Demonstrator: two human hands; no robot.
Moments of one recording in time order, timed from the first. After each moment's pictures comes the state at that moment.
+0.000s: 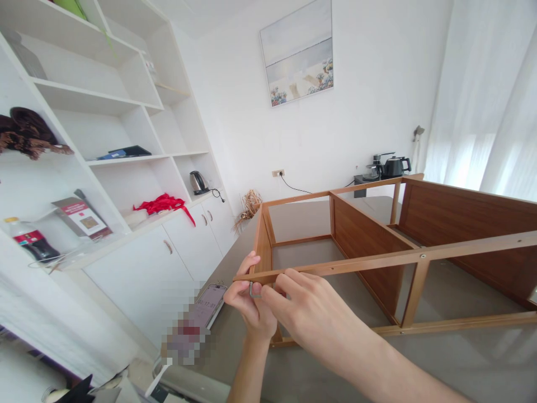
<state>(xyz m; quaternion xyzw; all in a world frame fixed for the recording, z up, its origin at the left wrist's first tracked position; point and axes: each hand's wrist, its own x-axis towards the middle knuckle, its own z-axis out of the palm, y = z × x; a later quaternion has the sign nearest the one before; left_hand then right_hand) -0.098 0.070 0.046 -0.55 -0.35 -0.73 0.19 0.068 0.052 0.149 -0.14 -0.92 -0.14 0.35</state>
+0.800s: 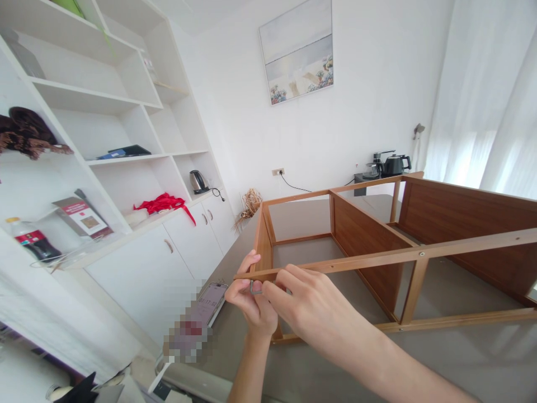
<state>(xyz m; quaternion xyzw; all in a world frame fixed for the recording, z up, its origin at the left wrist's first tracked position) -0.097 0.070 0.047 -0.55 -0.35 -0.73 0.19 0.068 0.054 0.149 -0.13 -0.92 -0.13 0.35</state>
